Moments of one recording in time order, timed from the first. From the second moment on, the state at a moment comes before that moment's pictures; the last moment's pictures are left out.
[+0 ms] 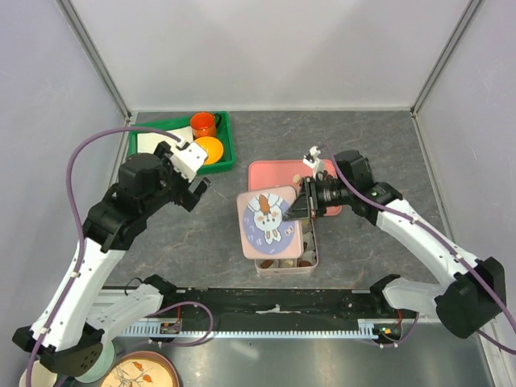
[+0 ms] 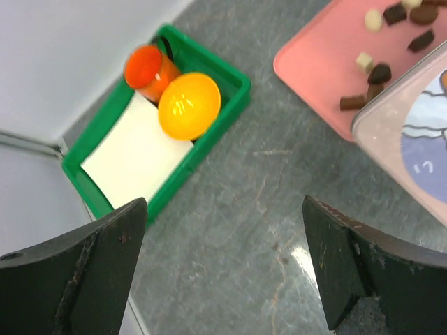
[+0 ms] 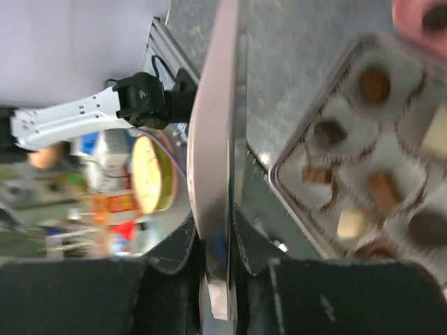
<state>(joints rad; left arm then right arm) -0.50 0.89 1.27 -0.81 -0.07 0.41 0.53 1.19 1.03 -0.47 -0.79 0.51</state>
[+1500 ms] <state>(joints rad) -0.49 0.82 1.03 -0.84 0.16 0.40 0.30 1.39 0.89 -0.75 -0.55 0.33</state>
